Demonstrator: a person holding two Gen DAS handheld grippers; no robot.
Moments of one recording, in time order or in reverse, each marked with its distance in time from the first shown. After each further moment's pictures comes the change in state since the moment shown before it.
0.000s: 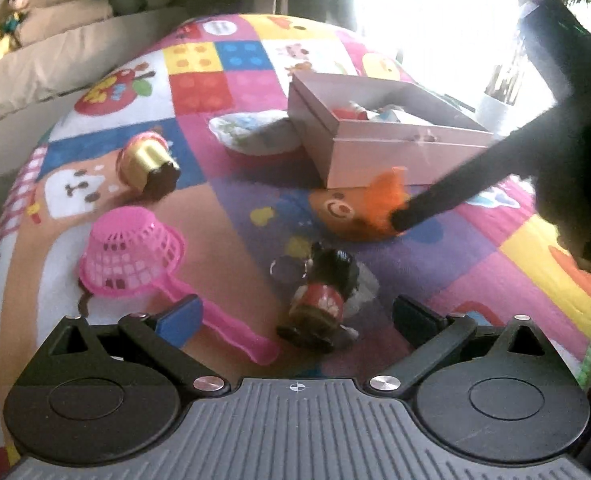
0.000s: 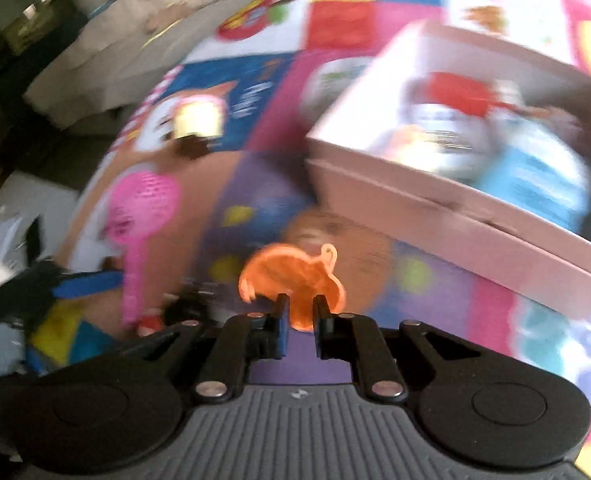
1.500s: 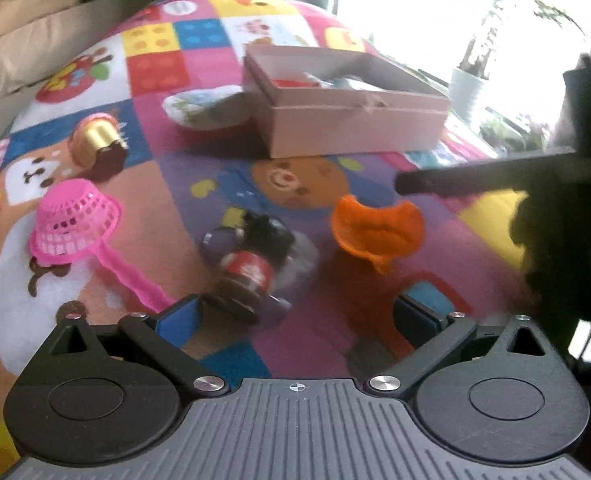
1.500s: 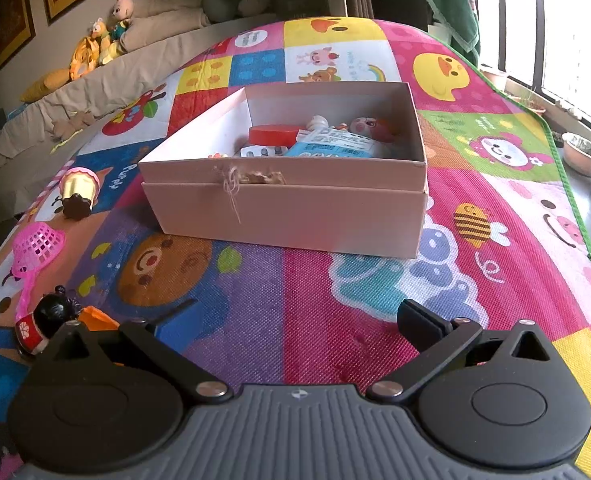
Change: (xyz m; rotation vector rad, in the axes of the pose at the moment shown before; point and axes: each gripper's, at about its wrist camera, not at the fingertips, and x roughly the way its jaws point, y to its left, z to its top) left arm 0.005 -0.023 -0.005 0.019 0.074 -0.082; right arm -0.013 -0.043 -0.073 0.140 -0.324 -0.246
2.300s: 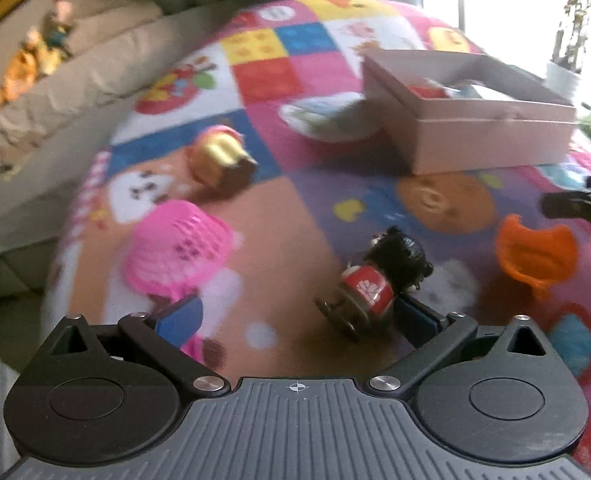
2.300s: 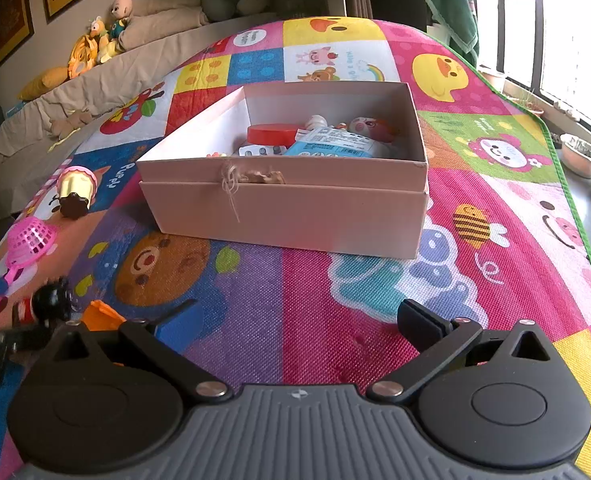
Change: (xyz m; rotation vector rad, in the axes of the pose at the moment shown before) left arm 0.010 0.034 0.016 0.003 -0.010 0.351; right arm 0.002 0.003 -0.001 -0.003 0.002 -0.011
